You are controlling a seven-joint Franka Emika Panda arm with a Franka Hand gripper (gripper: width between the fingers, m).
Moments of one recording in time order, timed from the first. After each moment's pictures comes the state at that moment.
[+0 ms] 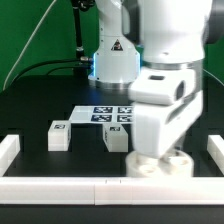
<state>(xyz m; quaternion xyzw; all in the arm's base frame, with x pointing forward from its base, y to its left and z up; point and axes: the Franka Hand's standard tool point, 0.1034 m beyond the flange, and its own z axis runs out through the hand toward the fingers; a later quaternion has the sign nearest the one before) 0.577 0.085 0.013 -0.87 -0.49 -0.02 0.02</state>
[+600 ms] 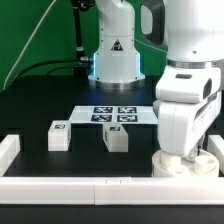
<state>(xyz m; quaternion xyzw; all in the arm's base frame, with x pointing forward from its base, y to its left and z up) 0.576 0.099 0.013 -0.87 -0.49 -0.02 0.02</state>
